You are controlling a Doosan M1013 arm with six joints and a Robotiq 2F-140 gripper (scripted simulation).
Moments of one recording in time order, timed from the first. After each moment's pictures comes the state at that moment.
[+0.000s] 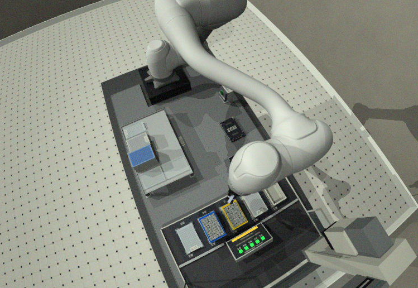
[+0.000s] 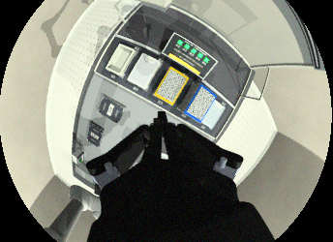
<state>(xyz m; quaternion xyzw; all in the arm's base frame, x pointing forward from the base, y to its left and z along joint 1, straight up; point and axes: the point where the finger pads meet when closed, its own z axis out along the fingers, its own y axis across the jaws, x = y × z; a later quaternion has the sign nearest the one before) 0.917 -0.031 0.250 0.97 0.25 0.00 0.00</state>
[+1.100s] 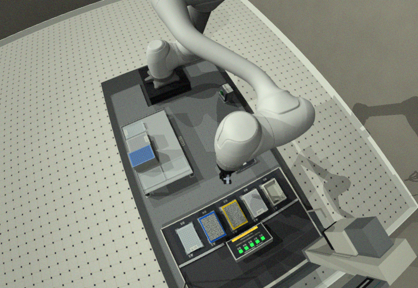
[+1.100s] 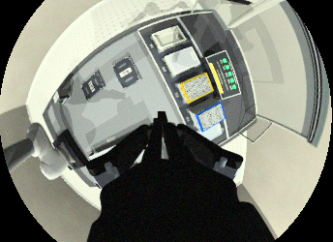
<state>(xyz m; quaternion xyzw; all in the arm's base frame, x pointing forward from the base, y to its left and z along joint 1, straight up) 0.837 -0.028 0.249 0.85 0.52 0.00 0.00</state>
